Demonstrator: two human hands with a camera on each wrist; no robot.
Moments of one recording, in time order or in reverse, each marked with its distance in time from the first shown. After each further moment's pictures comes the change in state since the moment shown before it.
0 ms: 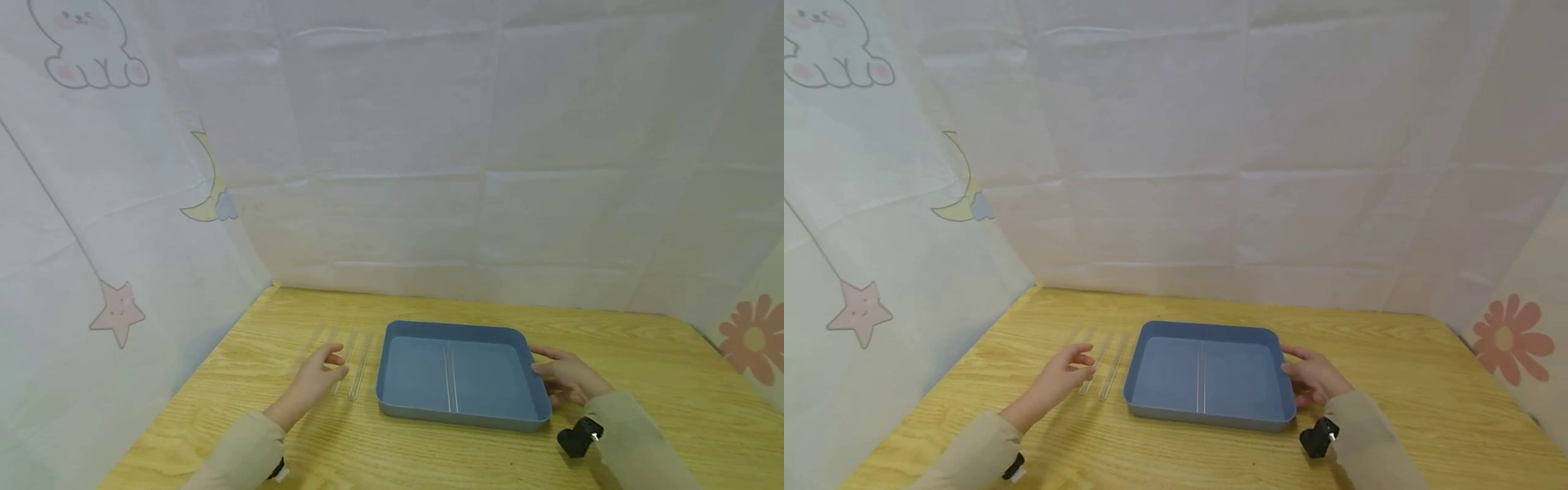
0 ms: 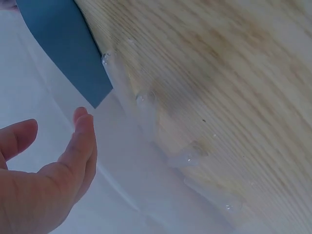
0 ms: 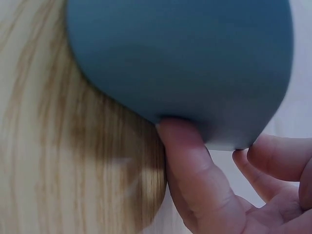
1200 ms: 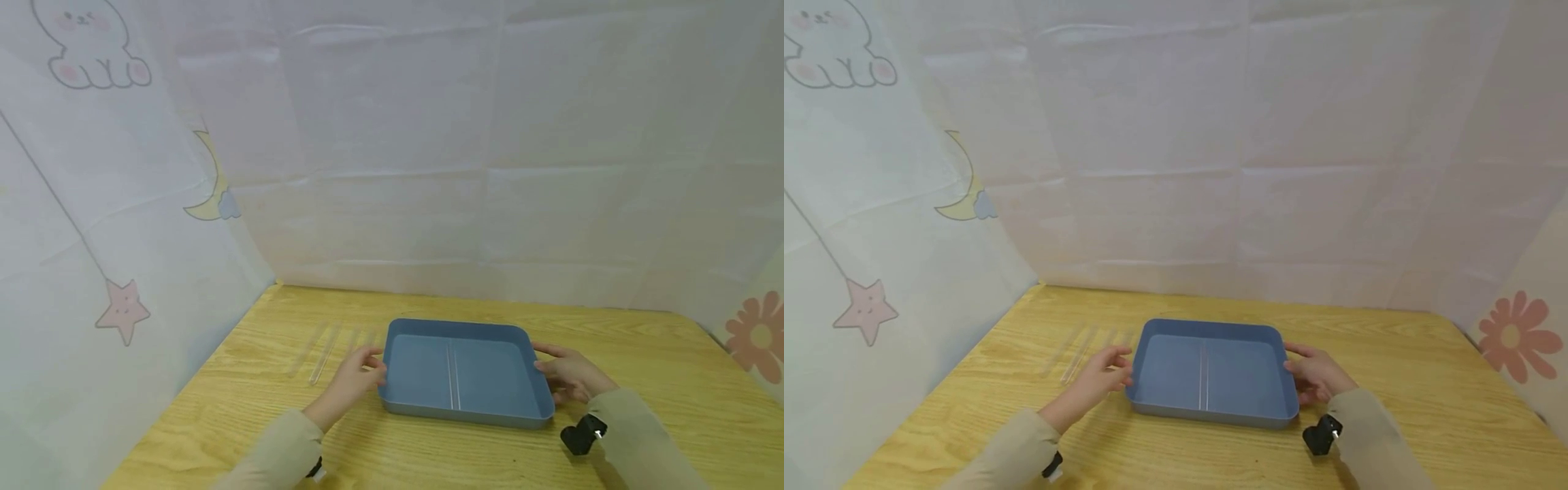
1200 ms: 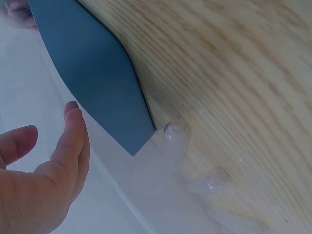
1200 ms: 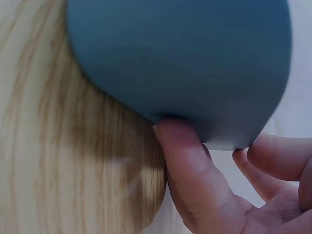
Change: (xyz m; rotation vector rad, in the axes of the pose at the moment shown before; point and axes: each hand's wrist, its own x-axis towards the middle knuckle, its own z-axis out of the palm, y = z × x) left_hand 0.004 0.020 0.042 -0.143 -0.129 0.099; right_hand 0.001 0.000 -0.004 -0.018 -0.049 0.001
